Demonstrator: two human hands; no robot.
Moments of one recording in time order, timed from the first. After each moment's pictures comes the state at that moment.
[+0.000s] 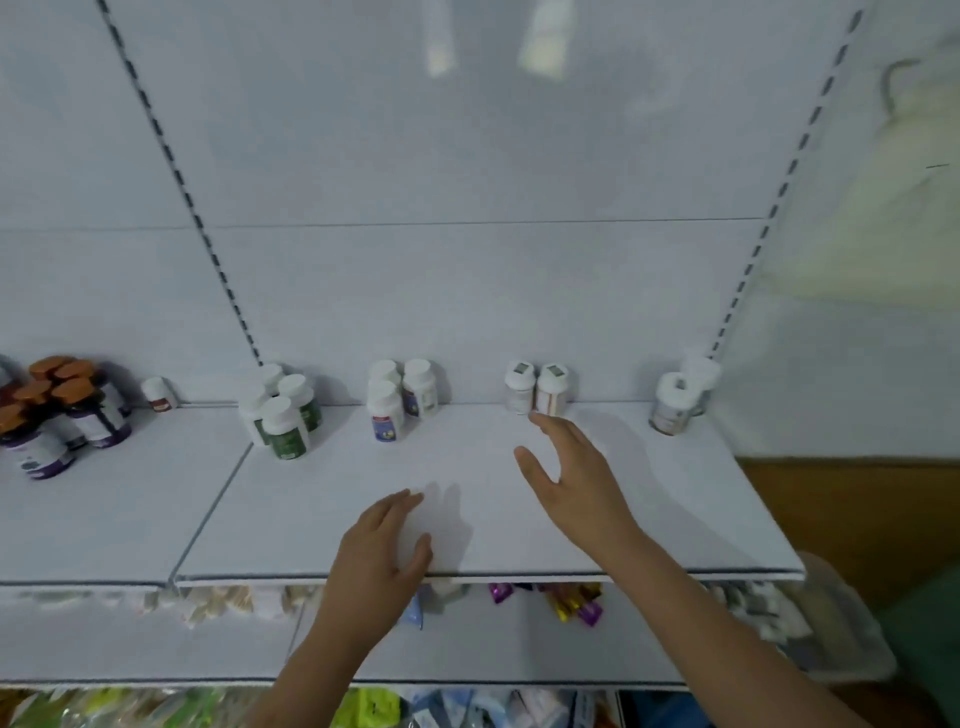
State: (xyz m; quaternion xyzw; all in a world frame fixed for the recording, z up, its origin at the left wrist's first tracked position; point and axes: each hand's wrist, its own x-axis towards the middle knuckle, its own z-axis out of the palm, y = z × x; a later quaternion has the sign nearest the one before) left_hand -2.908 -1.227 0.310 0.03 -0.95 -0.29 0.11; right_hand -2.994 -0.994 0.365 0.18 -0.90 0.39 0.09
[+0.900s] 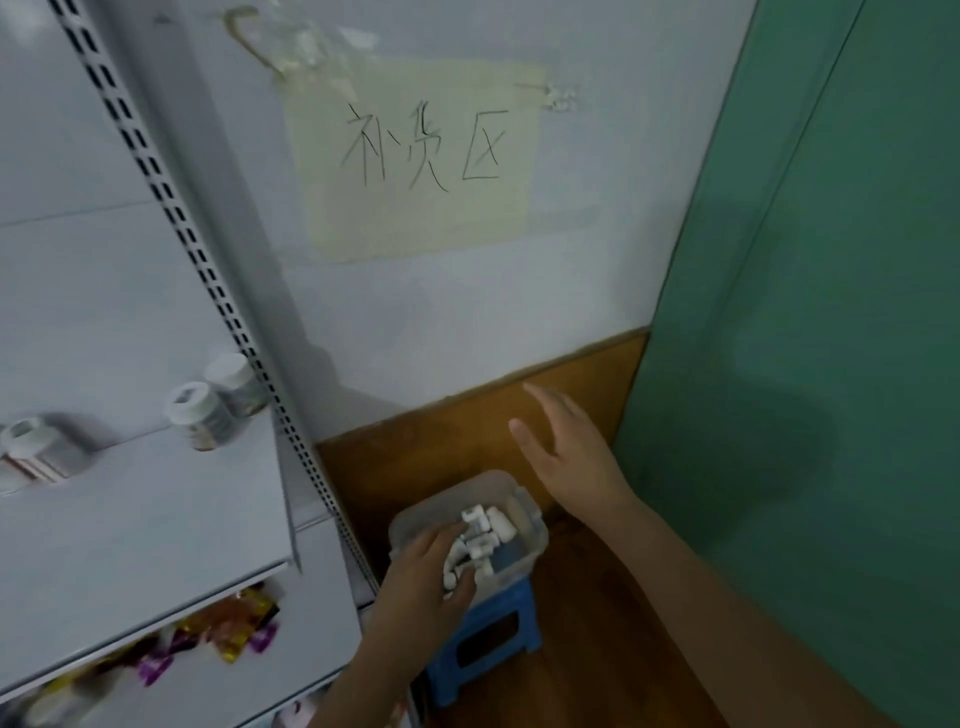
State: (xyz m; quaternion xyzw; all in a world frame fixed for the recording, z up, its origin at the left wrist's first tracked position) left_hand -2.920 -0.683 0.278 -0.23 -0.91 -0.33 -0.09; right_hand -2.934 -0.461 0.363 -0.03 -0.92 0.38 0.12
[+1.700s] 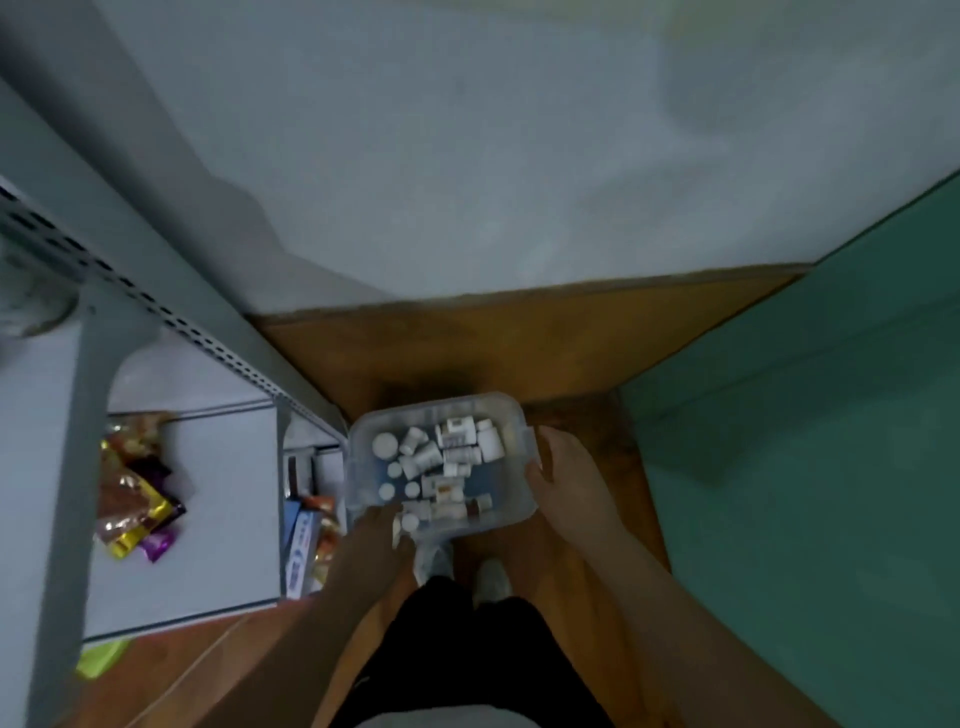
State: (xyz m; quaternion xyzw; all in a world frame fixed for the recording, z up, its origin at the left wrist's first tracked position) left_hand -3.063 -0.647 0.059 0.04 -0.90 -0.31 -0.31; right_hand -3.109 -0.385 0.133 -0.12 -0.91 0.33 -0.21
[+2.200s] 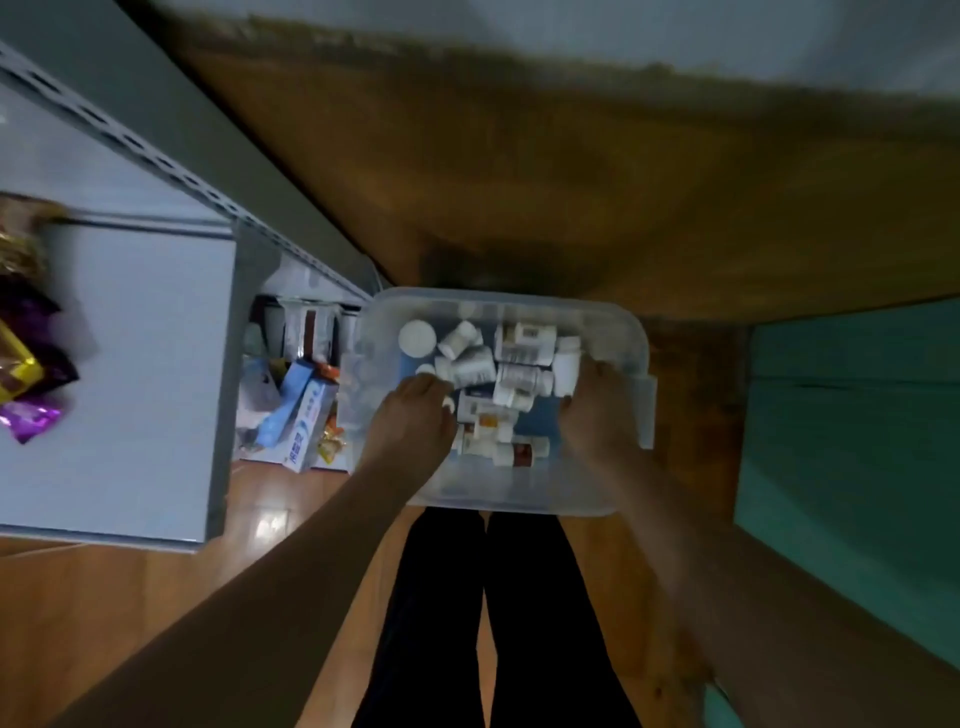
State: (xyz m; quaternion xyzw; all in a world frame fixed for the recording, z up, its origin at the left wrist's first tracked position) left_hand -3.132 -0.621 -0.113 0.06 -0.94 -0.25 -0.23; right_hand -3.195 -0.408 -0.124 -0.03 -0.94 0.16 -0.30
